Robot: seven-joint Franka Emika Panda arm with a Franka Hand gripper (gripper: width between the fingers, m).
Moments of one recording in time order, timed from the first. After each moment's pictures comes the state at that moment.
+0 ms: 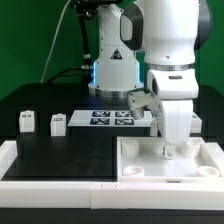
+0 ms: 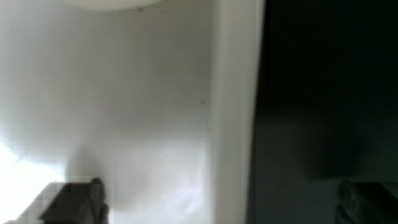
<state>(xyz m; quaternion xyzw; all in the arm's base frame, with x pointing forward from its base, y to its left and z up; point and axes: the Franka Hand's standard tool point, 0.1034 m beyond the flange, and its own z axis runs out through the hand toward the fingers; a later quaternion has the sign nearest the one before) 0.492 0.081 0.008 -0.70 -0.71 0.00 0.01</state>
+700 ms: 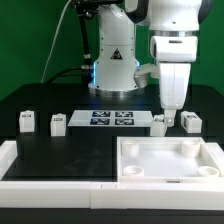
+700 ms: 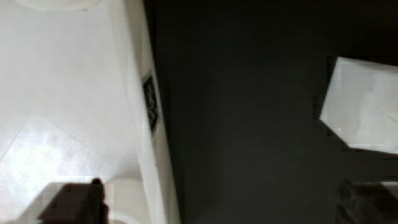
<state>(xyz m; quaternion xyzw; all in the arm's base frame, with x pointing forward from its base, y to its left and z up) 0.465 0.088 0.055 -0.75 -0.66 -0.01 -0.01</state>
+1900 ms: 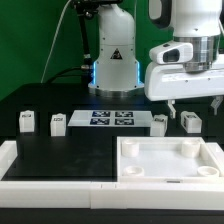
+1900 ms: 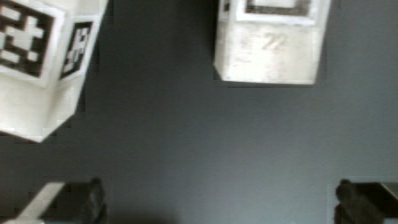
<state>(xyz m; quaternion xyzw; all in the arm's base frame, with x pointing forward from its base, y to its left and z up) 0.419 0.150 0.044 -1.00 -0.07 0.01 0.03</state>
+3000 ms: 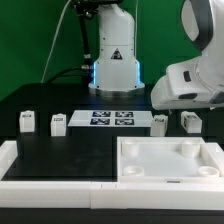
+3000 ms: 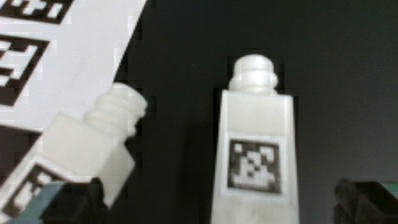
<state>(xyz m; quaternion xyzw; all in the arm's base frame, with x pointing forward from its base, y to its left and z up) 0.370 0.150 0.040 -0.89 -0.07 0.45 -0.03</state>
